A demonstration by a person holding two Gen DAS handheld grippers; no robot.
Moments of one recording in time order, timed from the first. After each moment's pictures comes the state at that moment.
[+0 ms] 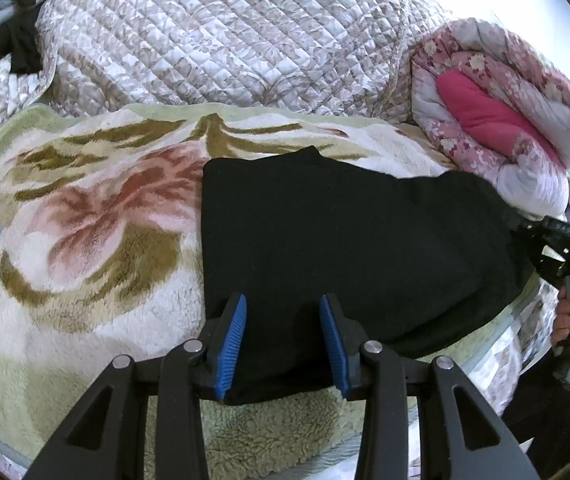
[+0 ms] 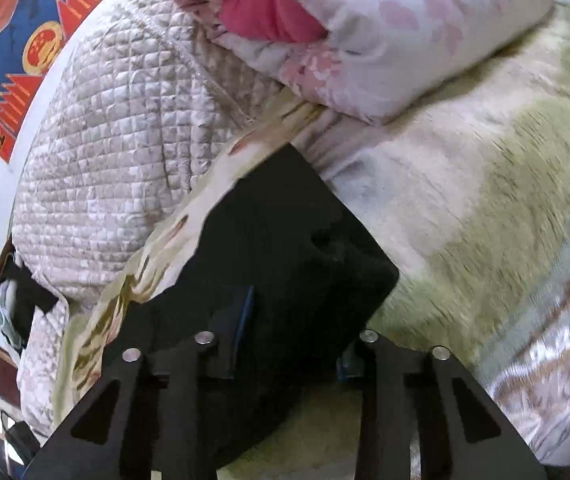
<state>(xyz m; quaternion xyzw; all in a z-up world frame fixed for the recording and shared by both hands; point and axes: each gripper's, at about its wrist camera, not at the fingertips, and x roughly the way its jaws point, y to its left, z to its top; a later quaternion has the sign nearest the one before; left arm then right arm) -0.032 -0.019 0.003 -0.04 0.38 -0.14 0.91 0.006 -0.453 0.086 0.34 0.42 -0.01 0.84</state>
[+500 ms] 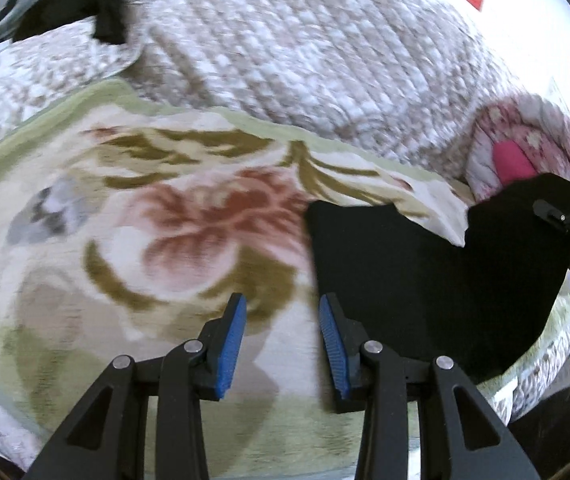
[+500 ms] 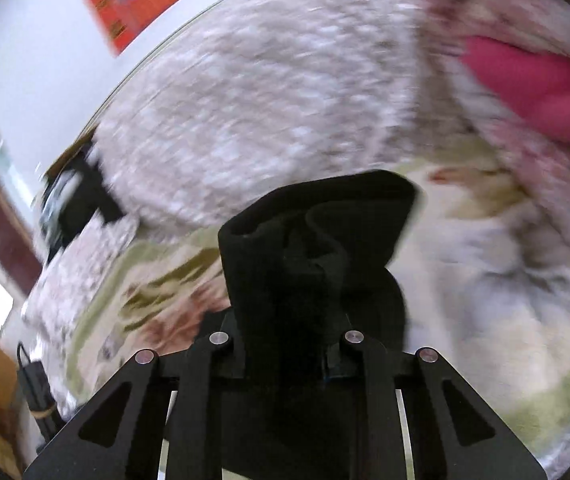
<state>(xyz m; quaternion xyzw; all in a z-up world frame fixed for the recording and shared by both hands) -0.031 0.058 0.029 -0.12 0.37 -0.04 0.92 0.057 -0.272 0.175 0.17 0.41 0.19 0.88</state>
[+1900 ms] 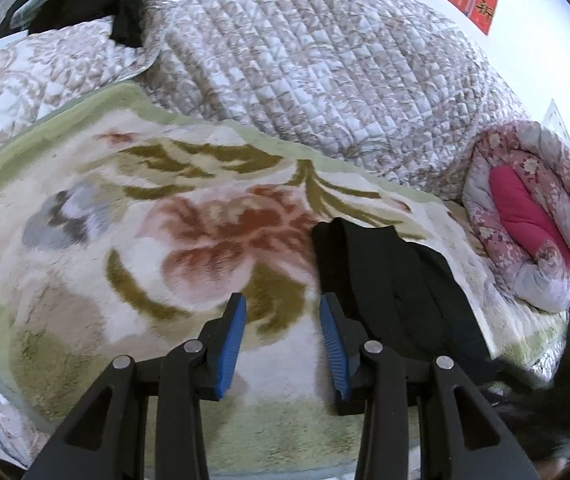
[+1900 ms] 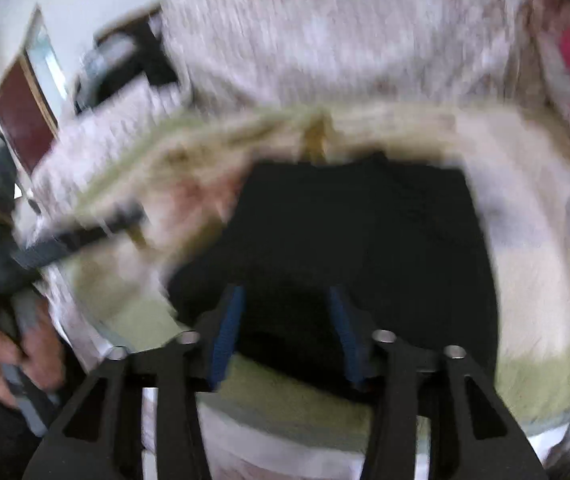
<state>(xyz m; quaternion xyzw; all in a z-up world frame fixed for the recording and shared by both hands) -0.035 0.071 0.042 -0.14 0.35 -0.06 0.92 -0.019 -0.187 0.098 0.06 0.48 0.27 0.83</state>
